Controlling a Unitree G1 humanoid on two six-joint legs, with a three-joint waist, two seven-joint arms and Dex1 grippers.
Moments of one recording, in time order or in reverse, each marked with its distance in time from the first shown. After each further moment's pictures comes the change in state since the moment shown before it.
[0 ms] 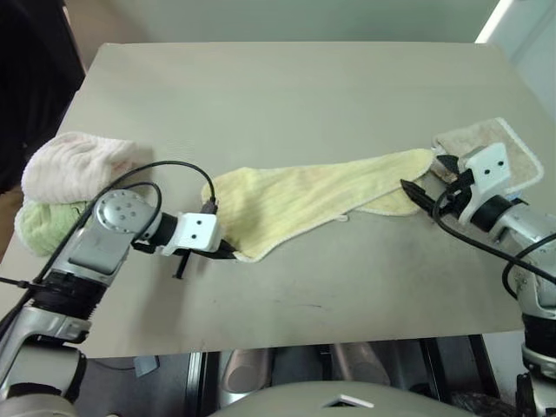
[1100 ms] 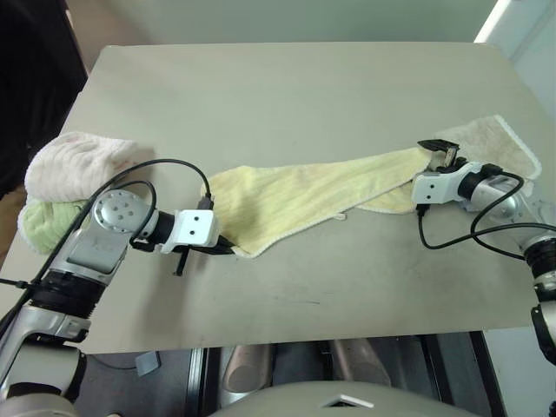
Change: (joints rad) left arm 0.000 -0.007 0.004 0.010 0.000 0.019 0.051; right arm -0.499 -0.161 0.497 0.984 -0.919 -1.075 -0.307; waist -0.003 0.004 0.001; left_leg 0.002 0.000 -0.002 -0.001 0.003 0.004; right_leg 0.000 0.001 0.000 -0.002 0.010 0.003
